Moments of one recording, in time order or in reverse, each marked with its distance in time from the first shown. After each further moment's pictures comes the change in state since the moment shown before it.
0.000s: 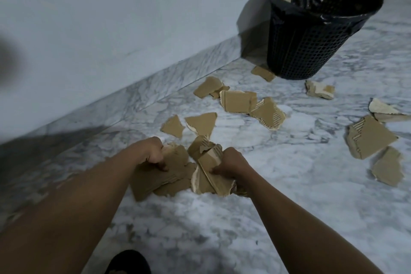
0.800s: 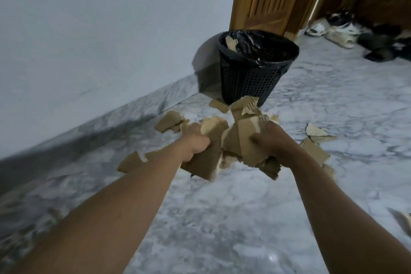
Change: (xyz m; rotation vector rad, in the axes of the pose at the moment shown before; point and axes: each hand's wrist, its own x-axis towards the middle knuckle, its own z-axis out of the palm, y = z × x) left_hand -0.032 0.217 -0.034 -0.681 0.178 0.373; right_hand -0.070 0.068 -0.201 0.292 0.508 -0.071
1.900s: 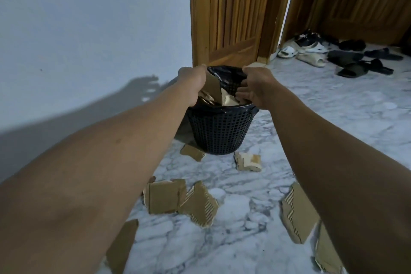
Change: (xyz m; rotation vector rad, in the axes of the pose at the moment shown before) left_hand 0.179 0.271 -0.024 -0.527 0.249 0.118; right_hand 0.228 -0.078 -0.148 0.769 0.232 0.085
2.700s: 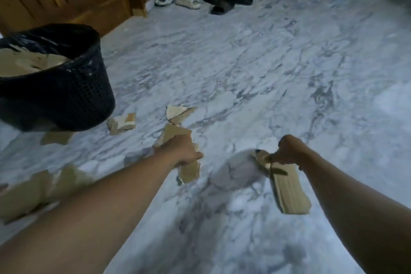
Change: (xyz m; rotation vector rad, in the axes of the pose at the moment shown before) left_hand -0.255 -0.238 0.248 1.388 -0.915 0.305; right_hand -0.245 0.240 -0.459 -1.061 0.213 0.658
